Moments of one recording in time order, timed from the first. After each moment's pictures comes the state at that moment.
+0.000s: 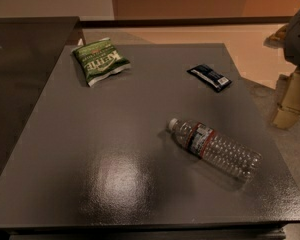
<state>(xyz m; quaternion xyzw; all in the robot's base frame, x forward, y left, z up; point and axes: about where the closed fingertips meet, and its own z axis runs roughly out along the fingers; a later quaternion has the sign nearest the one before) 0.438 -0.217 0.976 -0.60 0.78 -0.03 0.16</state>
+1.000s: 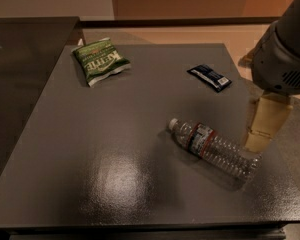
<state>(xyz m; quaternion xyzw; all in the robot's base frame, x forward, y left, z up) 0.415 -0.171 0.949 -0.62 0.77 -0.02 0.14</state>
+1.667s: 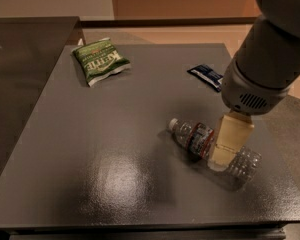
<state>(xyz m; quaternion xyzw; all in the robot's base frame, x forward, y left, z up) 0.412 -0.143 0.909 -0.57 0.81 -0.02 0.11</state>
